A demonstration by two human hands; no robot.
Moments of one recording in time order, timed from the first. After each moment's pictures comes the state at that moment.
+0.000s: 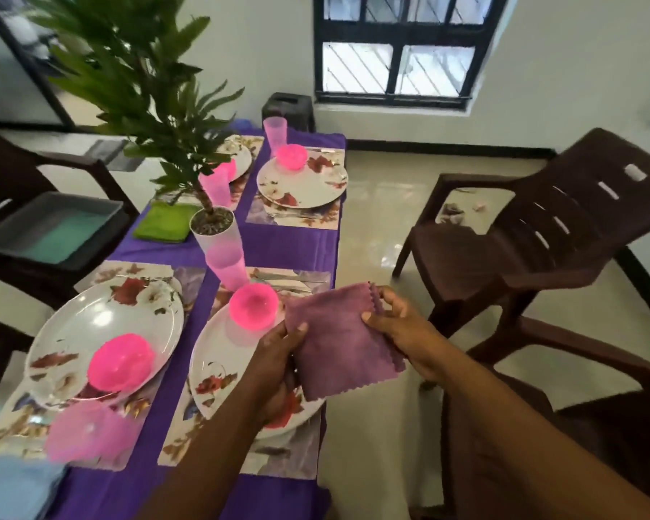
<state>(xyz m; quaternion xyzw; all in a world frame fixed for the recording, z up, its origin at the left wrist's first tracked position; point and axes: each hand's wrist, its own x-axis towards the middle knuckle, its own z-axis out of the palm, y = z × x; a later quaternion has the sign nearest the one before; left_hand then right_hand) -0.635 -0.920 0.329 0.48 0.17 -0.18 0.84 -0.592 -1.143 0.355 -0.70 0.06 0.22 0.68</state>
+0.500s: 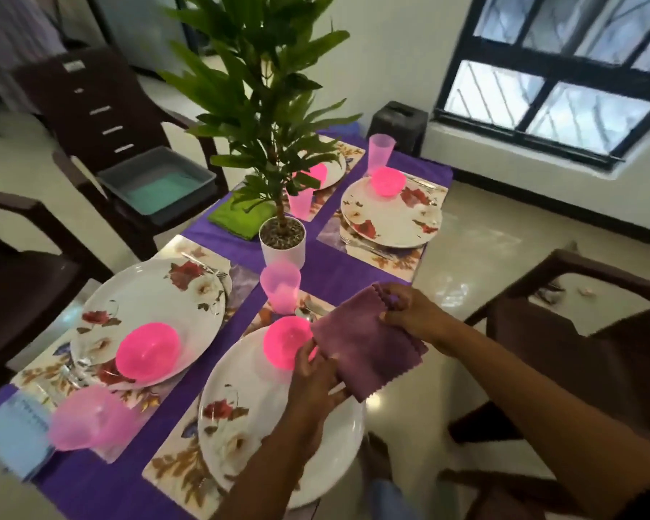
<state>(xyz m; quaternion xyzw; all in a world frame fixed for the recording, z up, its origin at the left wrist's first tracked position) -0.559 -0.940 0.308 0.41 0.33 -0.02 0.85 -0.383 -1.090 0.343 -0.81 -0.16 0.33 0.47</state>
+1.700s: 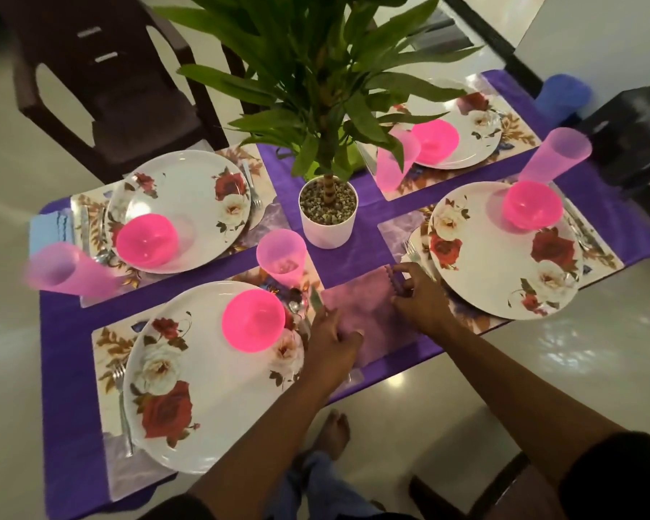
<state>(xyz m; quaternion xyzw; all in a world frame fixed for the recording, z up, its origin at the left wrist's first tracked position) -0.331 -0.977 0.250 0.56 0.58 0.13 0.58 -0.130 -0.988 0.210 -0.80 -0.38 0.38 0.26</state>
